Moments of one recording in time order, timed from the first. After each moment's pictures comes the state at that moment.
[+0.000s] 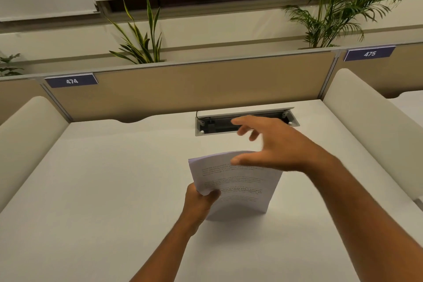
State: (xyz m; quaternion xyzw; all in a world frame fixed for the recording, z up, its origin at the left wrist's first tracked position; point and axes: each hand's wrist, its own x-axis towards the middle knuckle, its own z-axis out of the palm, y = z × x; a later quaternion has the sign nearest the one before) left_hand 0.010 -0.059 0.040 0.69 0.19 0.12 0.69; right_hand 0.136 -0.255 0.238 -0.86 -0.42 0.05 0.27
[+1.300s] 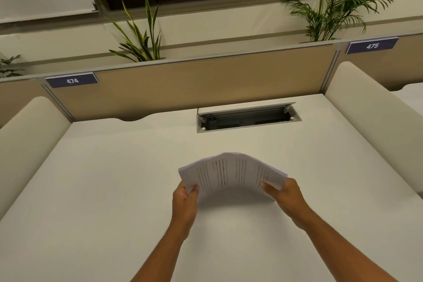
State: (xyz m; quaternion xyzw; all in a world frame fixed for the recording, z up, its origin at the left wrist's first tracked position) left_hand -0.015 -0.039 0.030 0.67 0.30 0.17 0.65; right_hand 0.111 -0.298 0.039 -0.75 -0.12 0.16 0.62
